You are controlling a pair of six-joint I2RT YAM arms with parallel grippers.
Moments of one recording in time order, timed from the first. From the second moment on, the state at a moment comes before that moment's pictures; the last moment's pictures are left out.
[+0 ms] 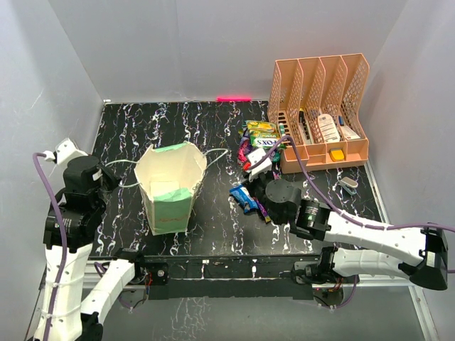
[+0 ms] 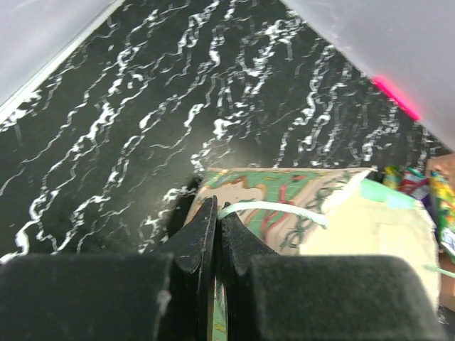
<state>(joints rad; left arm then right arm) -0.15 0.72 1.22 -0.99 -0.42 -0.63 1.16 1.01 0.81 0.07 0.71 -0.14</state>
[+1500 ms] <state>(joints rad) -0.17 0.48 1.31 -1.10 -0.53 -0.69 0.96 1.36 0.67 -0.02 0.48 0.08</state>
